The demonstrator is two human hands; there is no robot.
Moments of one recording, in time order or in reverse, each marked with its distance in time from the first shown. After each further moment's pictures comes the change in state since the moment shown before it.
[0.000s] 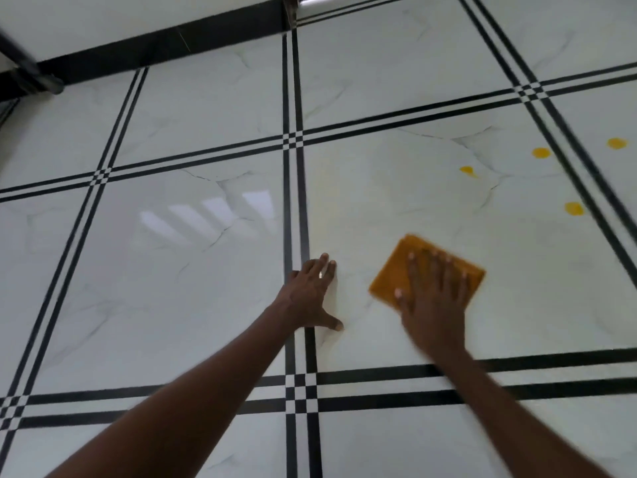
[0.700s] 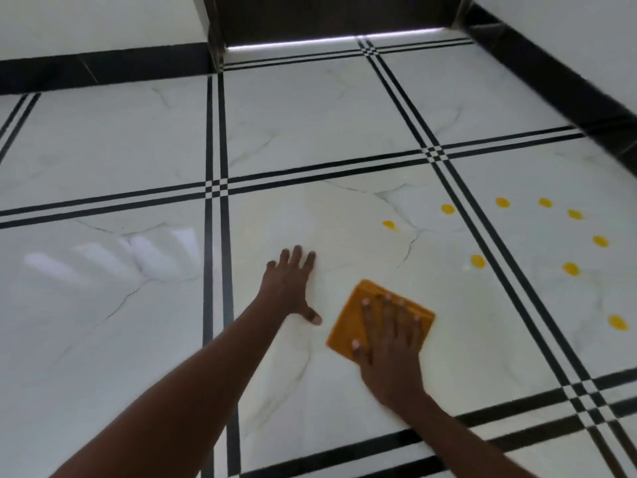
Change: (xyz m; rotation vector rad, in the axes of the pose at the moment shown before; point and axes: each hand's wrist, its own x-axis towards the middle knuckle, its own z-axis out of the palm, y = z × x) left_hand 0.145 0.050 -0.073 0.113 0.088 0.045; right_hand 0.026 0.044 0.000 -0.019 0.050 -0.012
